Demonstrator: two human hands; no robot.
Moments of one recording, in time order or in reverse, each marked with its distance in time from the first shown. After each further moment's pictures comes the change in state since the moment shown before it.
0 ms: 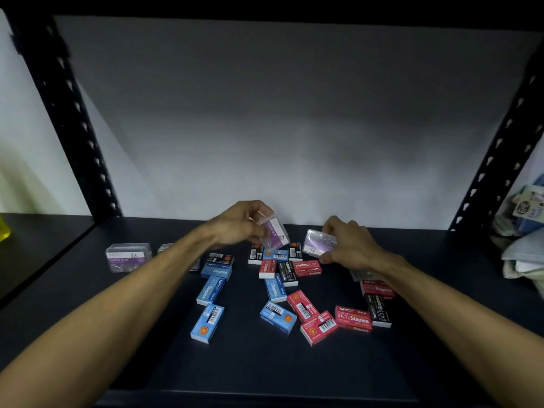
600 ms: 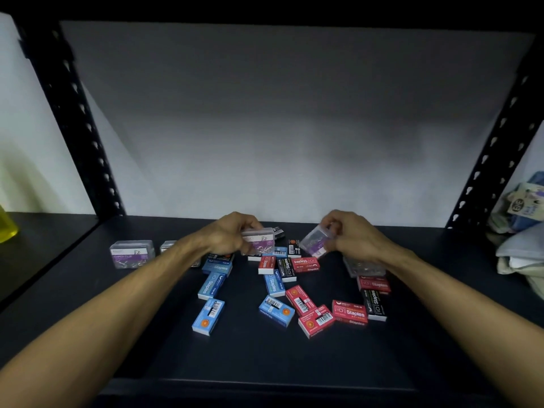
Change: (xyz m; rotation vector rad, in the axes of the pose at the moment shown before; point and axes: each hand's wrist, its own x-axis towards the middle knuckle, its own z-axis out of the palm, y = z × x) left_hand -0.013 -0.018 -0.003 0.287 -0.043 -0.076; right_hand -0.019 -0.004 -0.026 0.220 -0.006 -0.097
